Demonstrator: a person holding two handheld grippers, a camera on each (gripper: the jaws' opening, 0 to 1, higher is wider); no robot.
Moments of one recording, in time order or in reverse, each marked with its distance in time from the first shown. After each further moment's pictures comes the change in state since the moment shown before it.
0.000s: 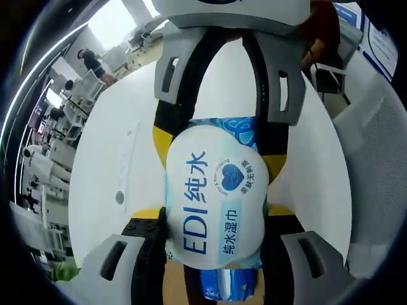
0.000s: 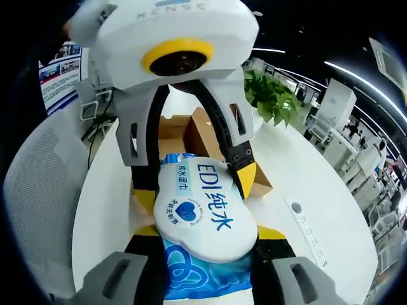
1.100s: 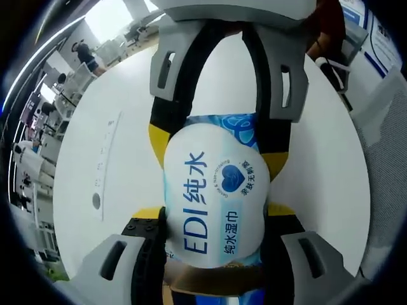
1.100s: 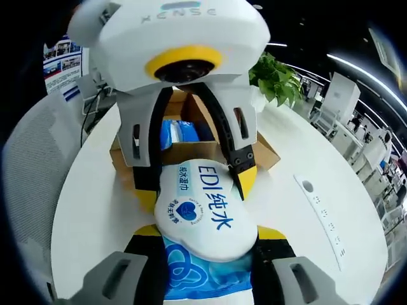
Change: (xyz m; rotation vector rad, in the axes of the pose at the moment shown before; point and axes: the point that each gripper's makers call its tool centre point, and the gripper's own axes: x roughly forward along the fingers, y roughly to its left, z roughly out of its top) left arm 0.080 -0.002 -0.019 -0.019 0.022 -0.057; right arm 0.043 -0.009 -0.065 0.010 0.030 0.039
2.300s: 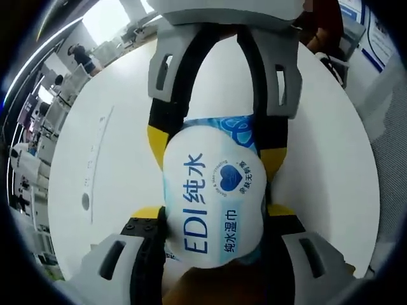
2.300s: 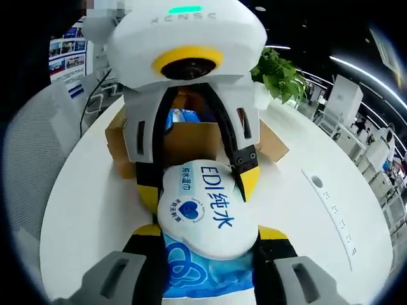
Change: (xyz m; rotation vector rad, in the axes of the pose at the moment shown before) left arm 0.022 -0.002 -0.014 0.015 -0.023 -0.014; right arm 0.022 0.003 -0.018 -0.012 -0.022 0.021
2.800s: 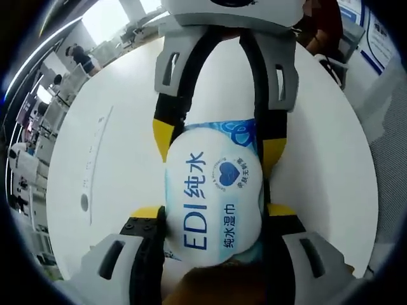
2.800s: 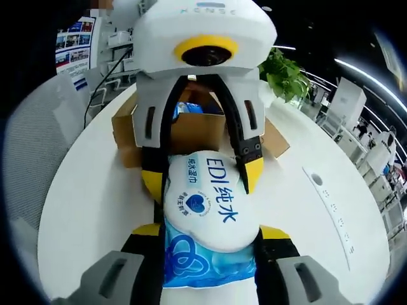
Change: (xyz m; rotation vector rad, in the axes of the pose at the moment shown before) left arm -0.001 0.000 0.001 -0.003 0.001 -0.010; right arm -0.006 0.002 -0.010 -0.027 0.019 0.002
